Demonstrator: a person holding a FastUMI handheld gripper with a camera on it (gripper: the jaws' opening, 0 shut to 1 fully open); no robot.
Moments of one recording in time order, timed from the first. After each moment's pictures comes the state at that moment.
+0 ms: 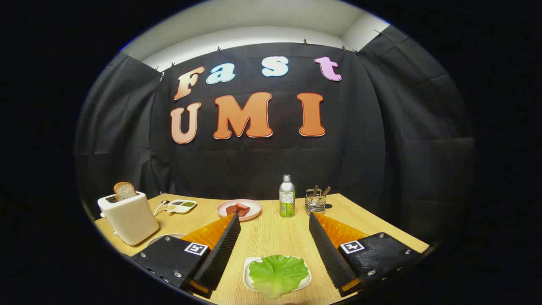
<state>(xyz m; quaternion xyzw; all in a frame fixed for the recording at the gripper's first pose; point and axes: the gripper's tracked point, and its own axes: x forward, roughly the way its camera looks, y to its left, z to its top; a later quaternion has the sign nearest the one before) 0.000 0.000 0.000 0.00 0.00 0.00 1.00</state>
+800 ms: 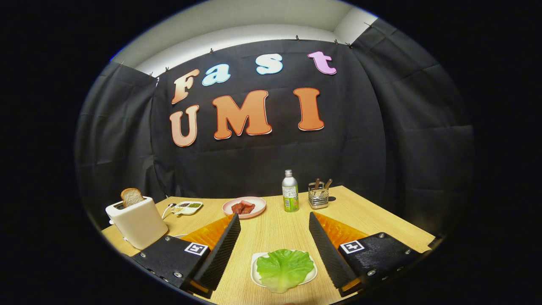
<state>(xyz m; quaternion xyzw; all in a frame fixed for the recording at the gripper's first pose) -0.011 0.002 -0.008 0.03 0.02 0.01 1.00</state>
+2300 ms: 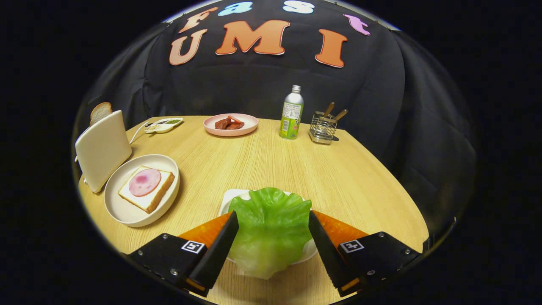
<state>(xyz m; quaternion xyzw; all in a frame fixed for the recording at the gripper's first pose) 0.014 -0.006 -0.173 -0.09 0.27 -0.01 0.96</state>
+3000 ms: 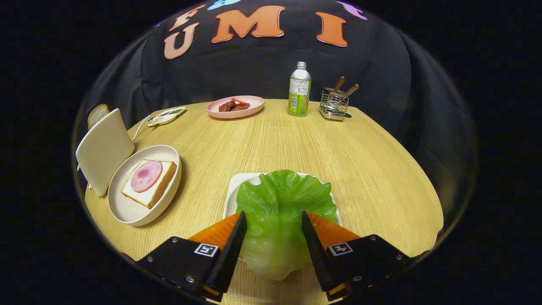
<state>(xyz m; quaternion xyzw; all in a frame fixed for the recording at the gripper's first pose) 0.013 0.008 -0.202 -0.05 0.33 0.01 0.94</state>
